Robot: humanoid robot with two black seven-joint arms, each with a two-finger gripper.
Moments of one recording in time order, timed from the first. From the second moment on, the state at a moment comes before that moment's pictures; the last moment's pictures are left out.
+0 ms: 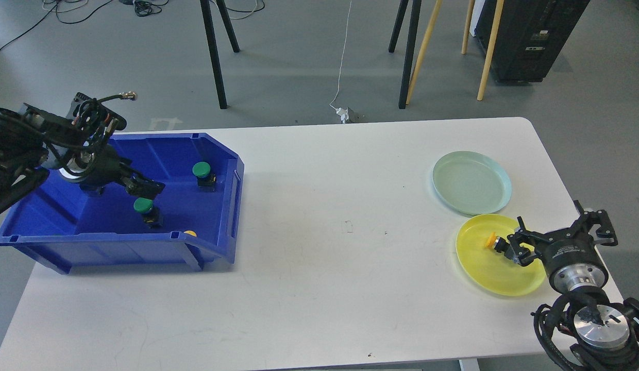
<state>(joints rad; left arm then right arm) -1.09 0.66 -0.05 -0.76 1.97 -0.49 -0.49 -0.07 -0.48 1.15 1.58 0.29 -0.25 0.49</state>
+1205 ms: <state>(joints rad) -1.02 0.56 -0.04 -0.63 1.98 -0.49 -0.49 -0.08 -0.48 1.19 1.58 0.28 -0.25 0.49</state>
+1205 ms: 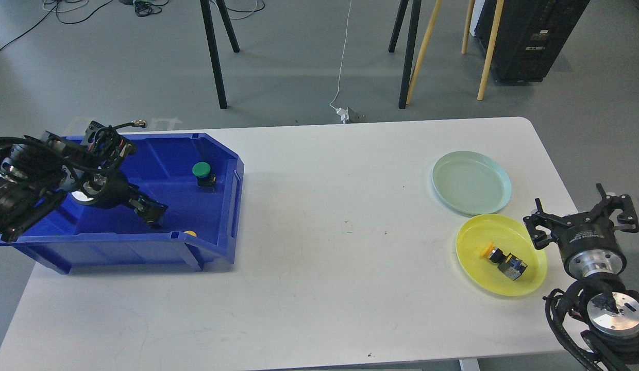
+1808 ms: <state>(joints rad) -1.01 0.57 -0.04 -0.63 1.98 -0.49 -0.49 -0.08 -0.48 1.19 1.58 0.28 -0.23 0.49</state>
